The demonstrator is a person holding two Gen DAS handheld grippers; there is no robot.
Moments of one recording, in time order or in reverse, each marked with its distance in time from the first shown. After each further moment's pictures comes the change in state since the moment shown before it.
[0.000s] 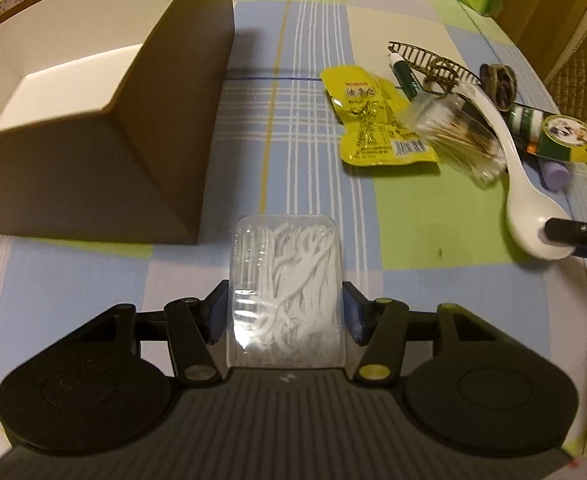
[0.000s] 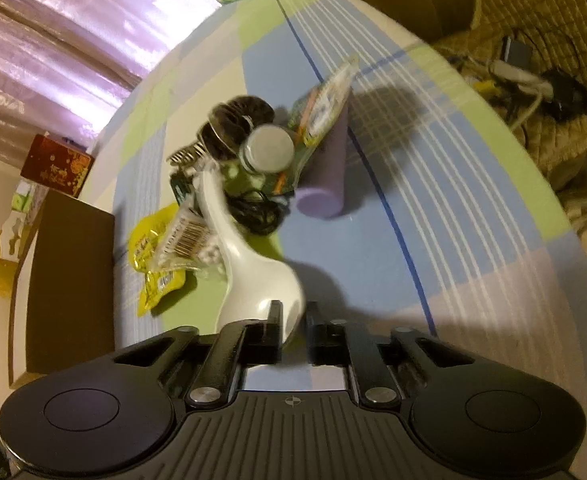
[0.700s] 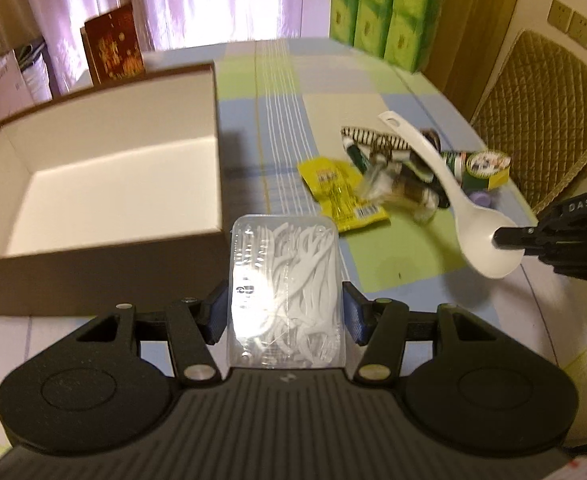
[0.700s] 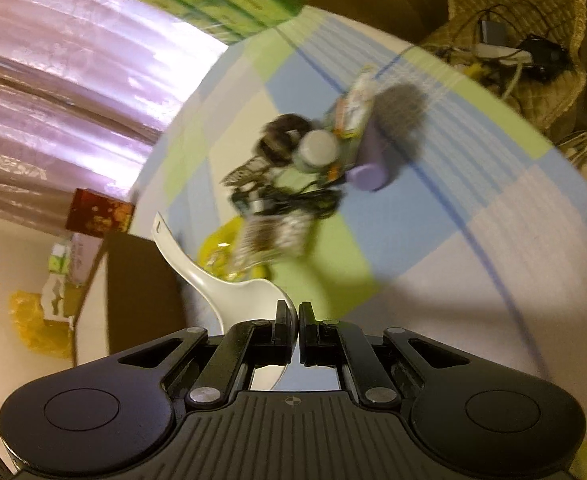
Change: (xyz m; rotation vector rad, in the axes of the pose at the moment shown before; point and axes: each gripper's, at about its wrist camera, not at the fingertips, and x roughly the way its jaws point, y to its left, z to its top) left arm -0.099 0.040 0.009 0.161 -0.209 -0.102; right arm -0.051 0.041 -0.034 0.153 -0.102 0.123
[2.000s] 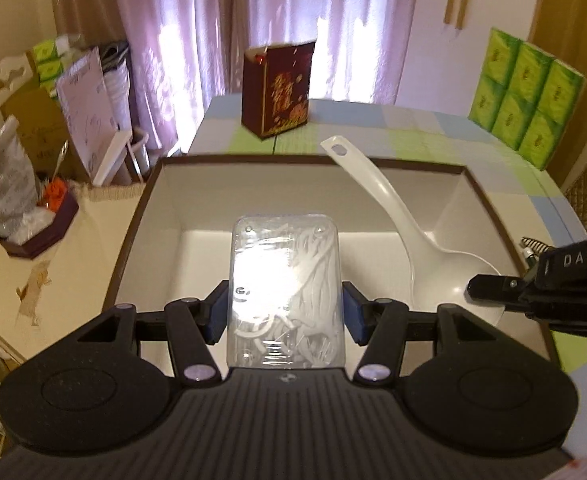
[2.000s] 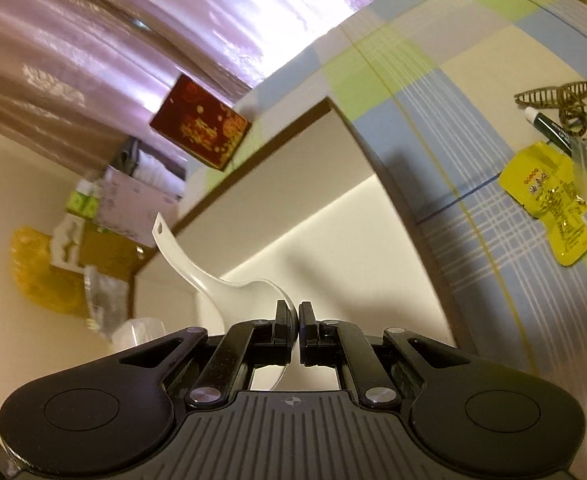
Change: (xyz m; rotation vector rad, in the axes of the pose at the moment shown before) left arm 0.018 0.249 0.061 -0.145 -0.084 0.106; right arm 0.187 0.252 -0.102 -0.195 0.031 -0.034
